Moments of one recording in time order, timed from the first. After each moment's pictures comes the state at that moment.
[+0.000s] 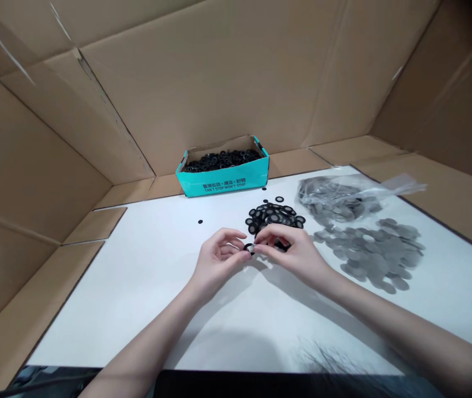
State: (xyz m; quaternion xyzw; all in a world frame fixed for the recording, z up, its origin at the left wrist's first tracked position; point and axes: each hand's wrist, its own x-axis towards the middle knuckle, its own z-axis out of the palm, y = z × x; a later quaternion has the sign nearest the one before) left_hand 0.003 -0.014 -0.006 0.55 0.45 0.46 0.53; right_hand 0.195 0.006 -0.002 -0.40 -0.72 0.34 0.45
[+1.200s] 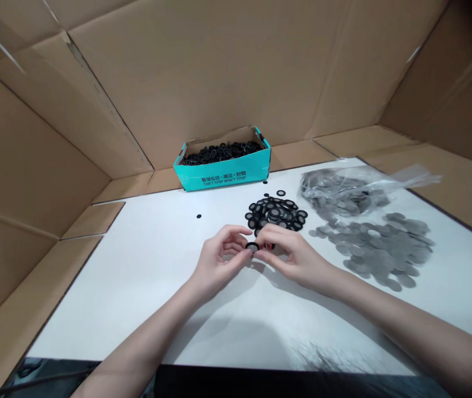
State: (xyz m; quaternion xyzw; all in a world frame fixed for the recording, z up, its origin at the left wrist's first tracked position) left_hand 0.008 -0.017 -0.008 0.65 0.42 0.43 0.46; right_hand 0.206 0.006 -0.014 -0.32 -0.82 0.30 0.37
